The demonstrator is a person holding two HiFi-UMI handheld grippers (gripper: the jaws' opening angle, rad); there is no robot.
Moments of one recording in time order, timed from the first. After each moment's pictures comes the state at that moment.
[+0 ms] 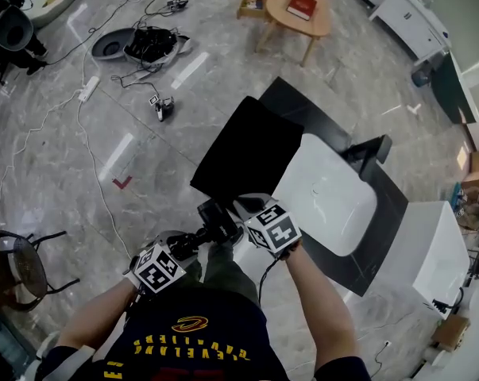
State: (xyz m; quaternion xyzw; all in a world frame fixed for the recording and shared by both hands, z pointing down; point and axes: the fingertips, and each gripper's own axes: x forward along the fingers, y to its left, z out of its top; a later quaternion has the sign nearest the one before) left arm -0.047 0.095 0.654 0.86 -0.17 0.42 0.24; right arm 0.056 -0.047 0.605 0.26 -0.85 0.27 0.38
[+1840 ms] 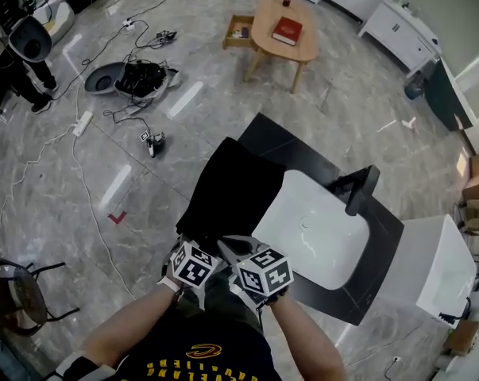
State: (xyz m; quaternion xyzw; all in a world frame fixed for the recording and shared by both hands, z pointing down) left arm 0.057 -0.056 0.666 0.82 -0.31 0.40 0.26; right arm 0.066 -0.062 0.570 0.29 -0.85 0.36 0.23
